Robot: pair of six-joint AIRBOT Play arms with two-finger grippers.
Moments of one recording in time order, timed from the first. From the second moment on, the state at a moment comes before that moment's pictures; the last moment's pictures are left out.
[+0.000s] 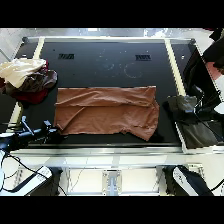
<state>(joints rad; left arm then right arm) 0.71 -1.10 0.36 0.66 -1.02 -1.07 -0.35 -0.91 0.79 -1.12 1.33 1.30</state>
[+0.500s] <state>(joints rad) 0.71 -1.10 0.36 0.65 -1.03 -1.07 -0.39 -1.04 0.46 -0.89 1.29 1.19</state>
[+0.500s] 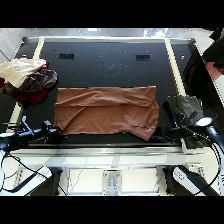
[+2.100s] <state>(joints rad) 0.48 -1.06 1.01 0.93 -1.32 -1.29 -0.19 -0.99 0.94 -0.81 1.28 1.30</state>
